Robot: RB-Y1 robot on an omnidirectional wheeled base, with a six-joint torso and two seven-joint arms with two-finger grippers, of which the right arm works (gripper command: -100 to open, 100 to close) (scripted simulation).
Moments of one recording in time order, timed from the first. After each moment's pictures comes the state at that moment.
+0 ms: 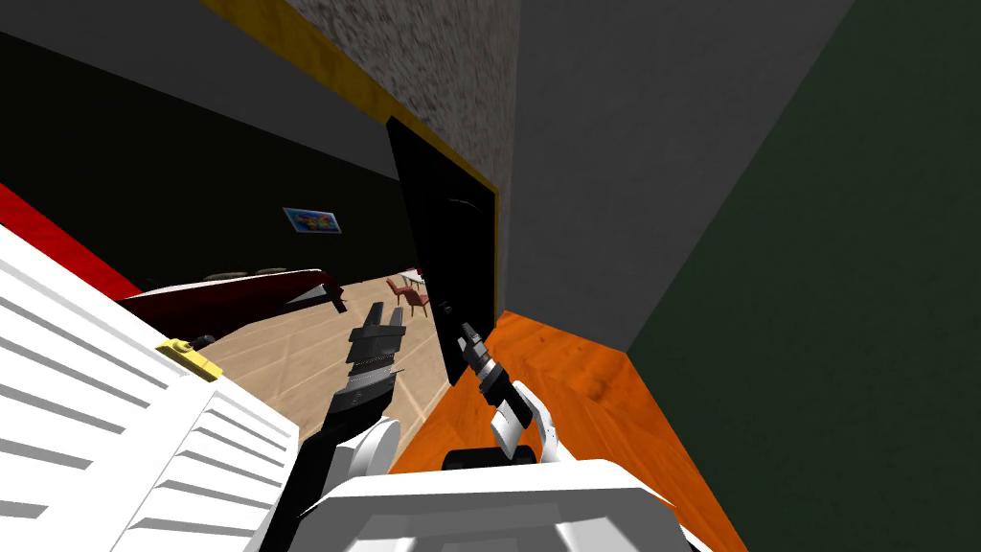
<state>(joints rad) -0.06 -0.17 0.74 -1.61 -0.12 -0.38 -0.14</state>
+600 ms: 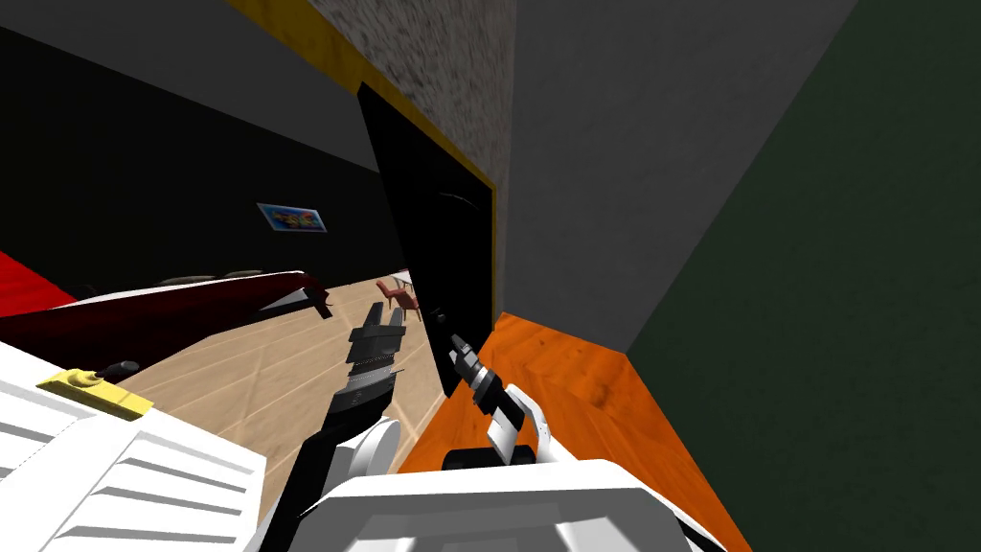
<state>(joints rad) -0.13 -0.18 0.85 -1.50 -0.13 -0.37 -0.17</state>
